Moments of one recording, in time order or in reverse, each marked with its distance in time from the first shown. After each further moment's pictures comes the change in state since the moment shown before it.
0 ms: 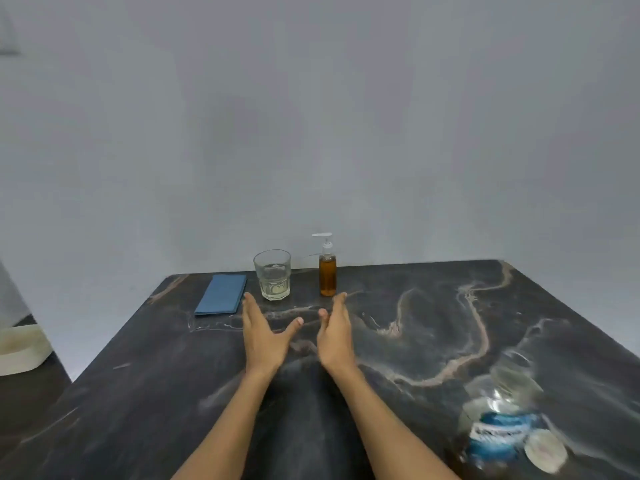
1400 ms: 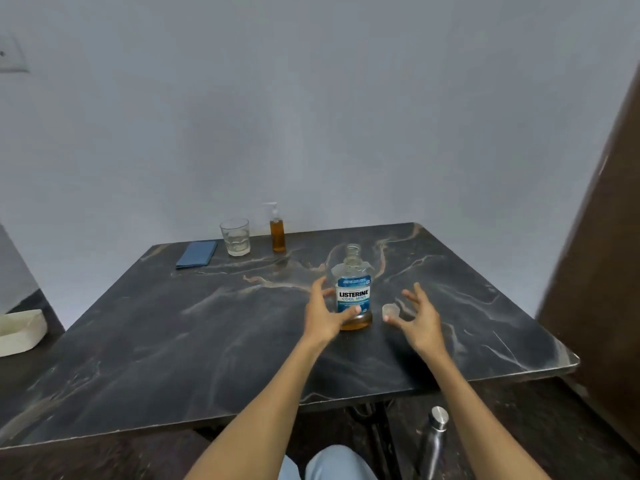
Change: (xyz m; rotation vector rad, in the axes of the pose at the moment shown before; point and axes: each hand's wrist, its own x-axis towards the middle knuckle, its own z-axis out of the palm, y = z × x) left_hand -0.233 0.127 0.056 -0.281 -0.413 0.033; right_hand -0.161 0.060 -0.280 -0.113 0.198 -0.073
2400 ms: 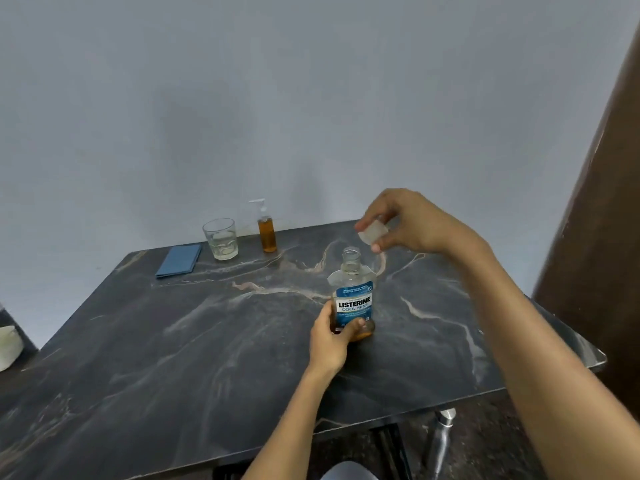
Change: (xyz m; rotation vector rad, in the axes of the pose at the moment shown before) left_hand 0.009 -0.040 0.012 -0.166 -0.081 0.043; right_hand 0.043 -0.191 -0.026 -0.487 -0.409 -0.430
